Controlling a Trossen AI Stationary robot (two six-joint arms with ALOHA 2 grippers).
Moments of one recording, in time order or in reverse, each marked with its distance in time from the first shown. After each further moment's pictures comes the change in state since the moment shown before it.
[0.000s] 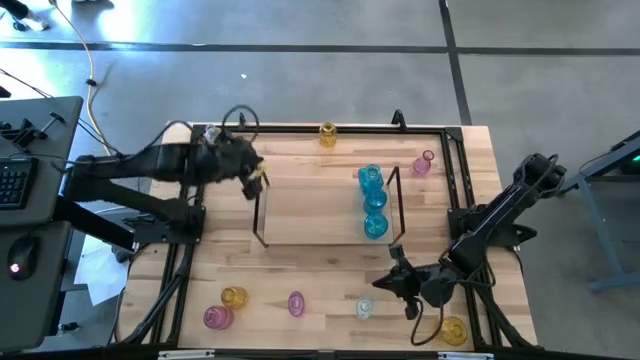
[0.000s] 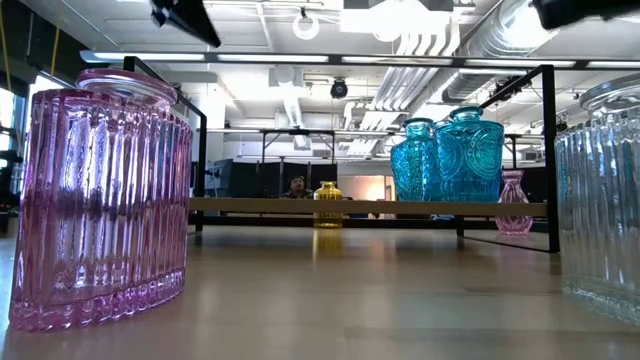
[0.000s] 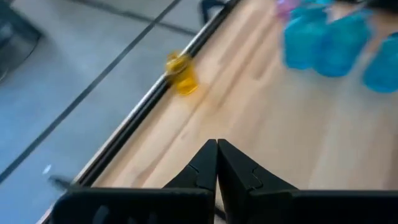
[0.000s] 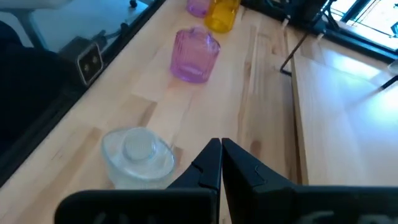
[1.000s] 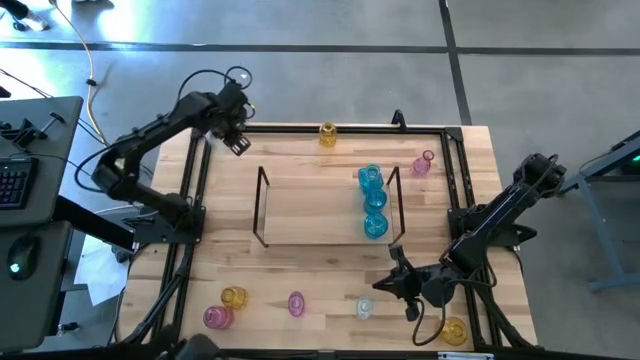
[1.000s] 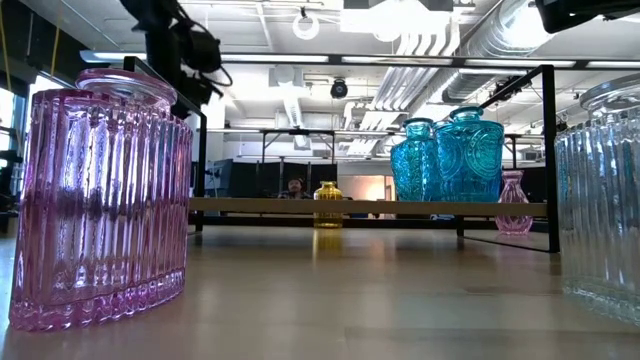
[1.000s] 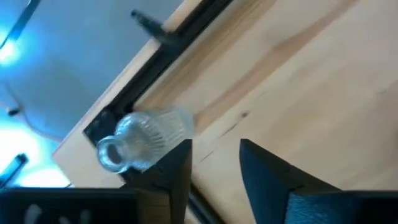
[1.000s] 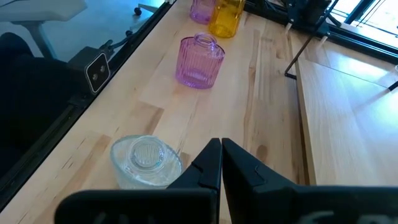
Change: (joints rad) left arm 0.828 0.362 0.040 -0.215 0.251 0.349; right arm 0.002 -0.002 0.001 0.022 -0.012 0.014
